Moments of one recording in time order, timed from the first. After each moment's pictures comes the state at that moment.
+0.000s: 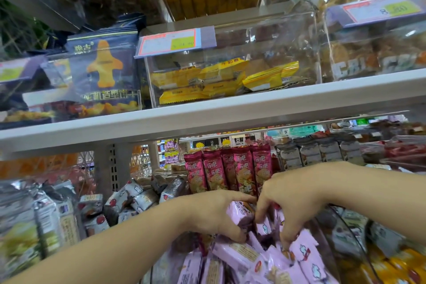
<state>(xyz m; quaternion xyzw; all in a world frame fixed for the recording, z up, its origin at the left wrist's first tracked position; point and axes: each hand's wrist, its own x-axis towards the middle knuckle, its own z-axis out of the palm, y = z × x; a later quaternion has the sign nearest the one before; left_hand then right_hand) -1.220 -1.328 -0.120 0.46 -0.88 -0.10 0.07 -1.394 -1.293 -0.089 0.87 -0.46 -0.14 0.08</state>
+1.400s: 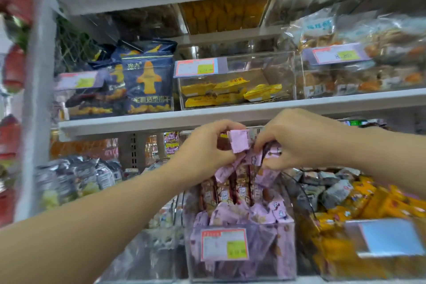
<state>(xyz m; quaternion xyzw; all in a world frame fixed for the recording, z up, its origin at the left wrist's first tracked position) -1.209 -1.193 -0.076 0.32 -0.83 -0.06 0.45 -1.402 -1.166 -0.049 0.84 -0.39 0.17 0.33</state>
